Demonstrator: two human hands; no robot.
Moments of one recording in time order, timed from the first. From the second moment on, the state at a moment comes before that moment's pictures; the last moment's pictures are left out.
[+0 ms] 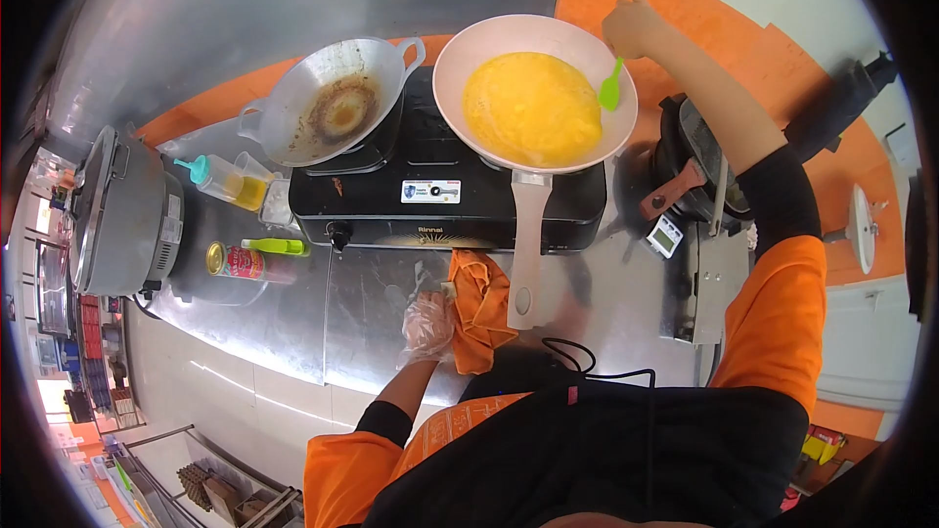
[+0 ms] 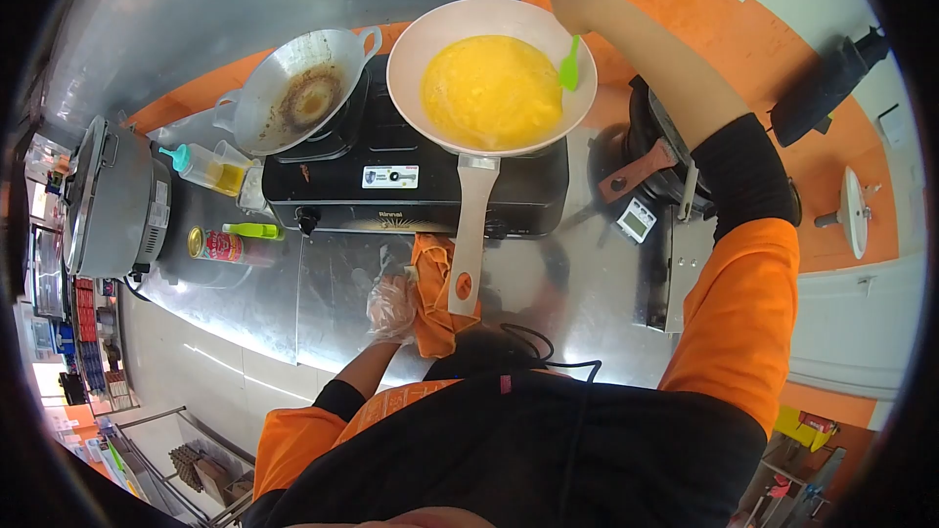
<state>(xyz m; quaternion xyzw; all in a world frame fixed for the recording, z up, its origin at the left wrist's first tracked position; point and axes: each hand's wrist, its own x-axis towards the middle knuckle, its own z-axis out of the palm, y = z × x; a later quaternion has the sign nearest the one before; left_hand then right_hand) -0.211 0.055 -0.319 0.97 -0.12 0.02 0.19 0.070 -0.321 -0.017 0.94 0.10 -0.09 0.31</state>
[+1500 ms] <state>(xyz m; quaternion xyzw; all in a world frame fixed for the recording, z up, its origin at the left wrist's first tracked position) -0.209 0.056 -0.319 0.97 -0.13 0.04 0.18 0.125 -0.276 -0.128 1.00 0.01 0.00 -0.05</state>
